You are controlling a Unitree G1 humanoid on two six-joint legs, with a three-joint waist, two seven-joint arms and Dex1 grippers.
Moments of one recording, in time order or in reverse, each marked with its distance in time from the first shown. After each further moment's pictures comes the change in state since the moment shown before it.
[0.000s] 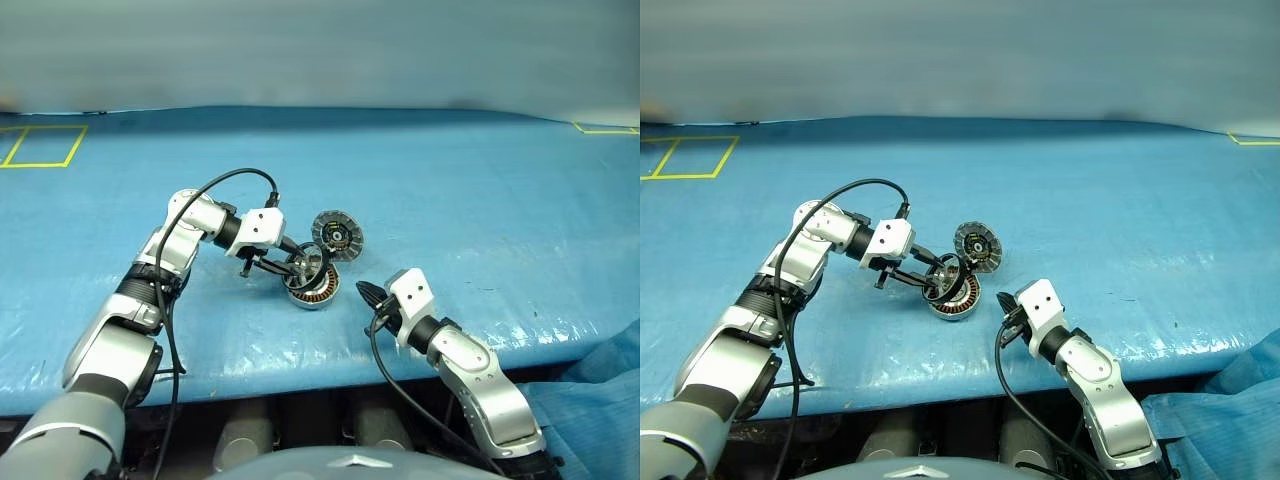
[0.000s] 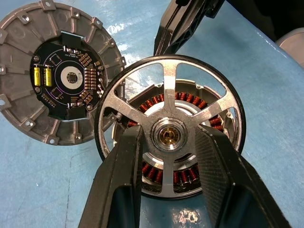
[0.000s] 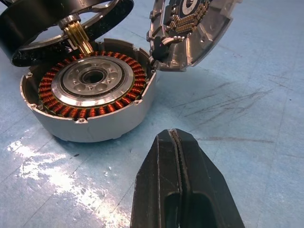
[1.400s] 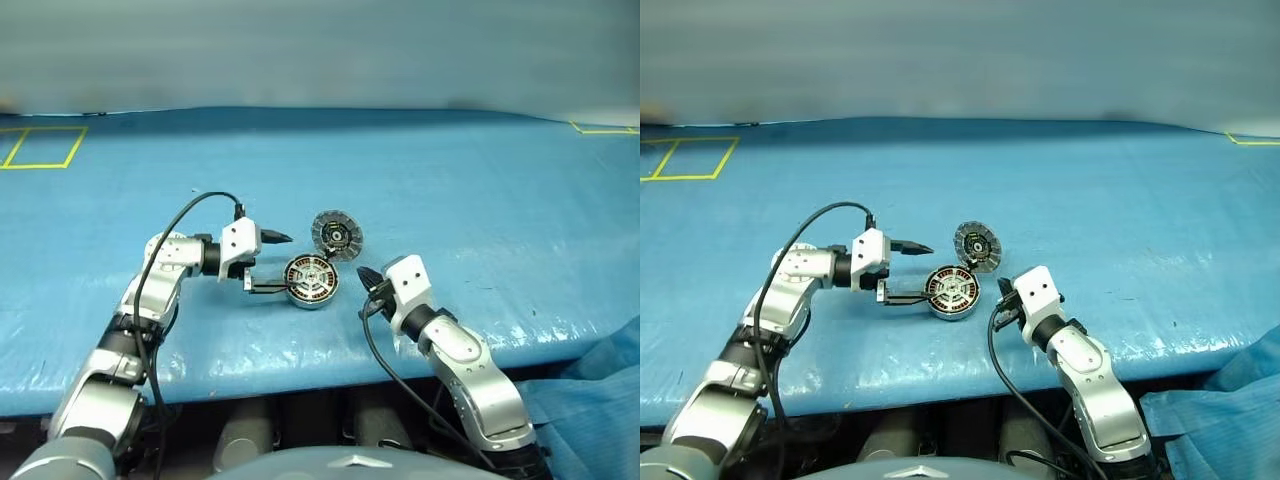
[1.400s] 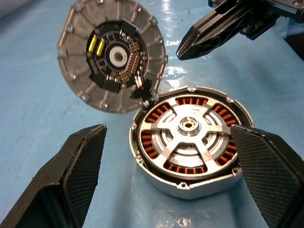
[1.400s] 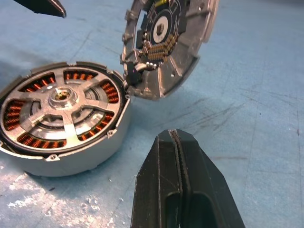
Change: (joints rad) left arm 0.360 0.003 0.153 -0.260 -0.108 0.107 0.306; right arm -0.049 0.045 0.012 -0.054 -0.043 0.123 -0.127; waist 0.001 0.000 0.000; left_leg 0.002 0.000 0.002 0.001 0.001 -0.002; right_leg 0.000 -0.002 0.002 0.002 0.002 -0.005
